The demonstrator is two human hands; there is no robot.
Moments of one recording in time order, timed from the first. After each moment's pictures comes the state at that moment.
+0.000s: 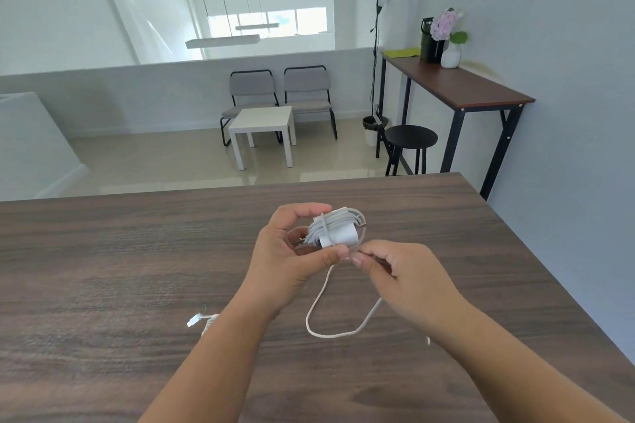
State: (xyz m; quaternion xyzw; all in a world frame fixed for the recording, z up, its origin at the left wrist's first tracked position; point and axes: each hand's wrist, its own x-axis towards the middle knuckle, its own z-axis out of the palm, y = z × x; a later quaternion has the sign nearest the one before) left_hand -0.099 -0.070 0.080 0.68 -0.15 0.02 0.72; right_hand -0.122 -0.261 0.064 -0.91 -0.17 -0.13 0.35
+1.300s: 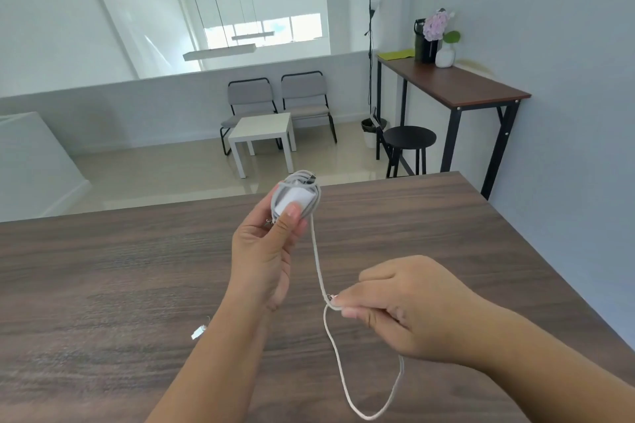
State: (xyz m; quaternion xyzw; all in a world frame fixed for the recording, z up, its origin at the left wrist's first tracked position) left_hand -0.090 -0.075 0.098 0.46 -0.05 0.08 0.88; right_hand -0.153 -0.265 0.098 -0.88 -0.39 -0.16 0.22
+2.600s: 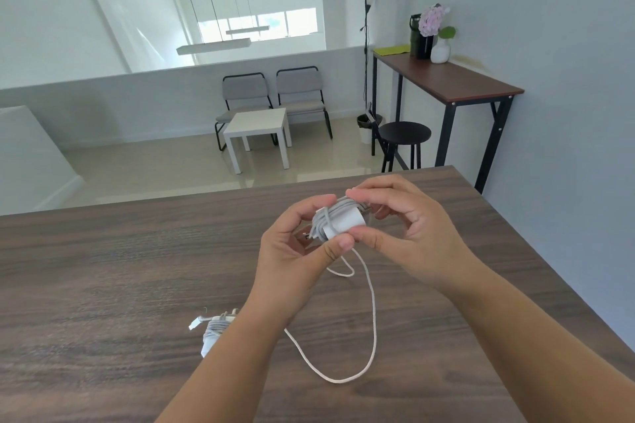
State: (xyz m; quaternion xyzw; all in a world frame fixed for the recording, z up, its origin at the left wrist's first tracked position) left_hand -0.118 -0.089 0.089 0.61 -0.21 0.07 0.76; right_hand -0.114 -0.271 0.100 -0.78 -0.26 -0.21 0.53
